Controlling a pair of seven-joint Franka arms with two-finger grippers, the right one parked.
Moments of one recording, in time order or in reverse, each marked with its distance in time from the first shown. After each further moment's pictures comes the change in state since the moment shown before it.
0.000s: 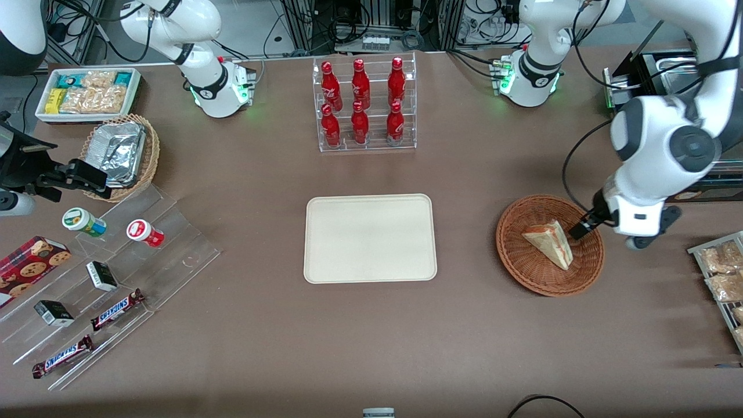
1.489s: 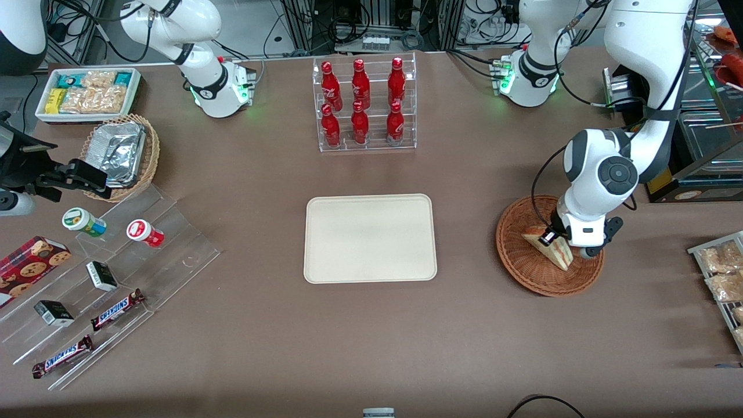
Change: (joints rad) arm -0.052 0.149 0.001 -0.094 0.013 0.247 -0.136
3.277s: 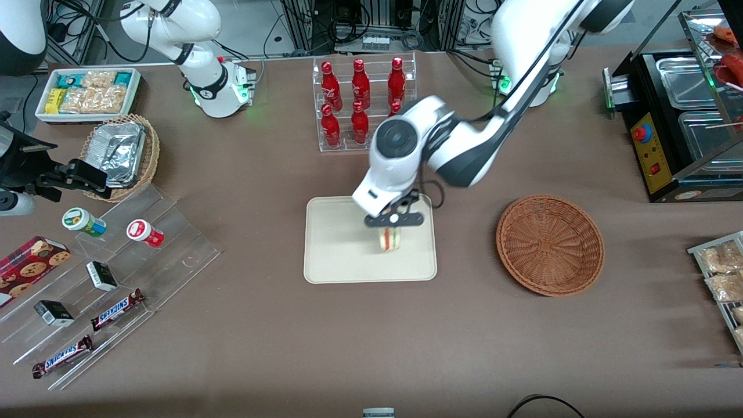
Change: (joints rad) arm -0.343 0.396 -0.393 0.808 0.141 -0.478 0.013
